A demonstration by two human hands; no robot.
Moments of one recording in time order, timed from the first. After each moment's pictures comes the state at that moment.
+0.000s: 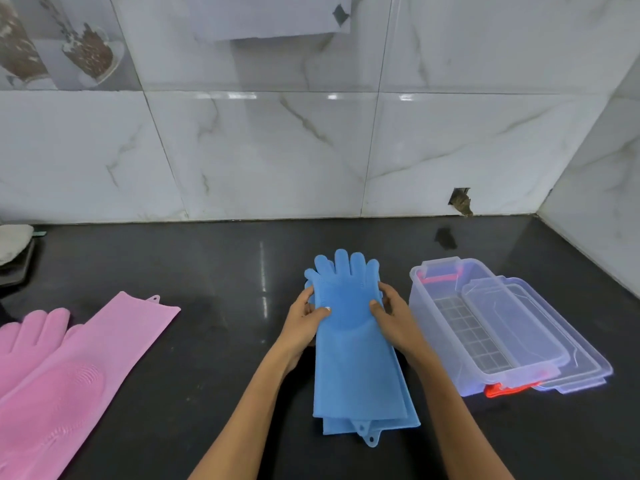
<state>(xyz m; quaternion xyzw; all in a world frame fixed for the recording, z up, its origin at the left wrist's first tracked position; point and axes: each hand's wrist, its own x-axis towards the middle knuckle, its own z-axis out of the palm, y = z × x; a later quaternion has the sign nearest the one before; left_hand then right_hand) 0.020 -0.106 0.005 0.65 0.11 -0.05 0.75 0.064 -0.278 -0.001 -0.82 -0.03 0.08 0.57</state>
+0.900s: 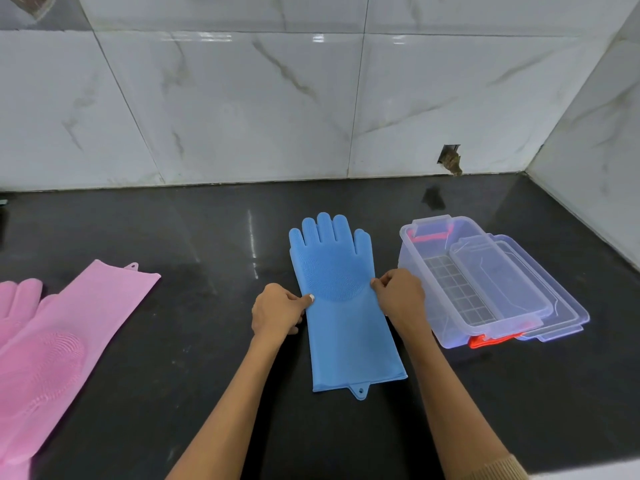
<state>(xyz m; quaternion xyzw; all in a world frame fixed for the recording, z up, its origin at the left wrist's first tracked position) 0.001 -0.110 -0.008 0.85 0.28 -0.03 0.44 0.052 -0.292 -0.004 -0.93 0.10 0.02 0.36</state>
